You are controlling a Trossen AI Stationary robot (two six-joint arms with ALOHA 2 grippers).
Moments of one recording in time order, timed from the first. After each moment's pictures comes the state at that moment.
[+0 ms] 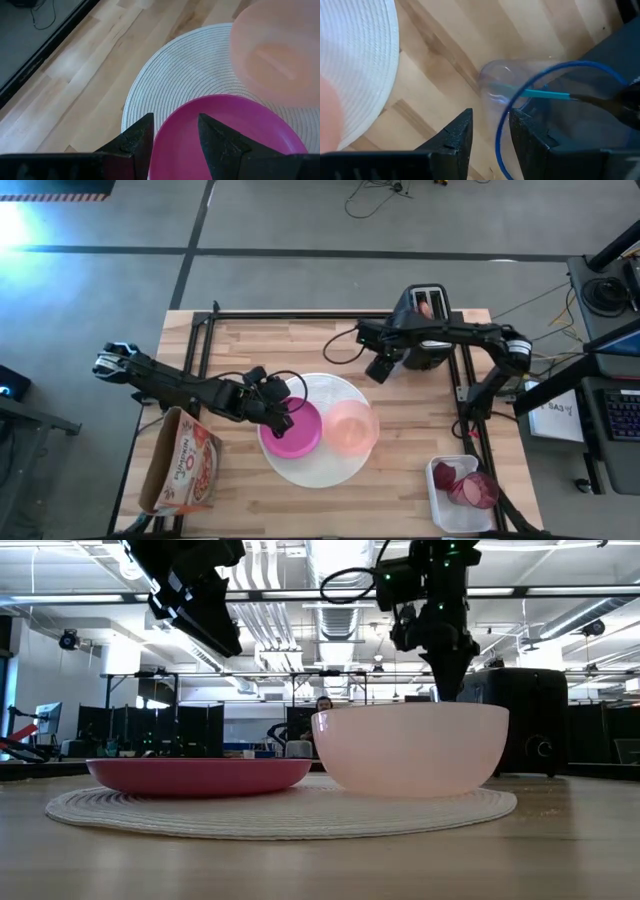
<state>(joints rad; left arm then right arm) -0.27 1.40 1.04 -0.68 -0.62 -0.61 -0.35 1.66 1.38 -1.21 0.13 0.28</state>
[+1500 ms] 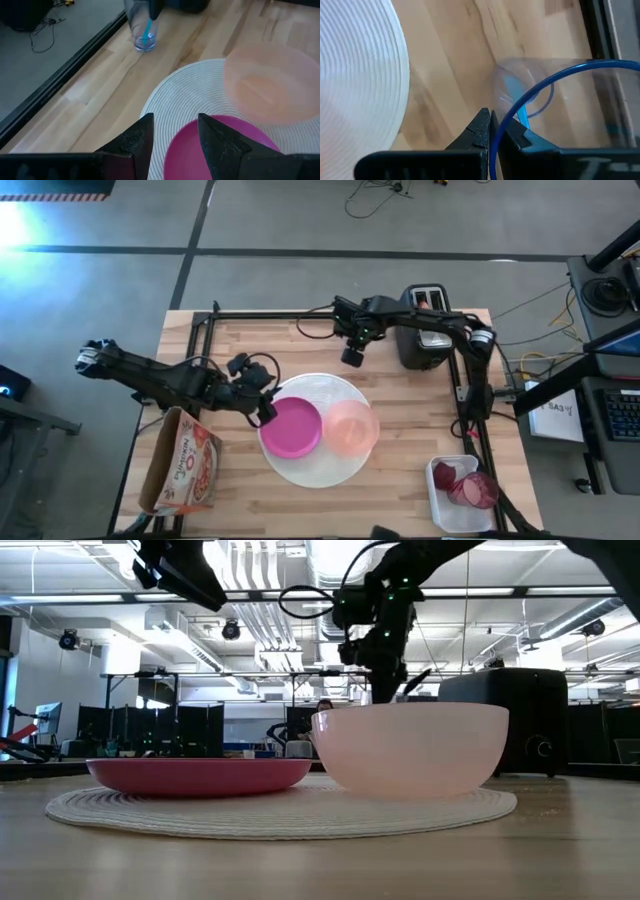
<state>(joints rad) -0.27 1.18 1.04 -0.72 -0.65 -0.53 -0.45 1.95 1.68 -1.03 0.05 -0.13</state>
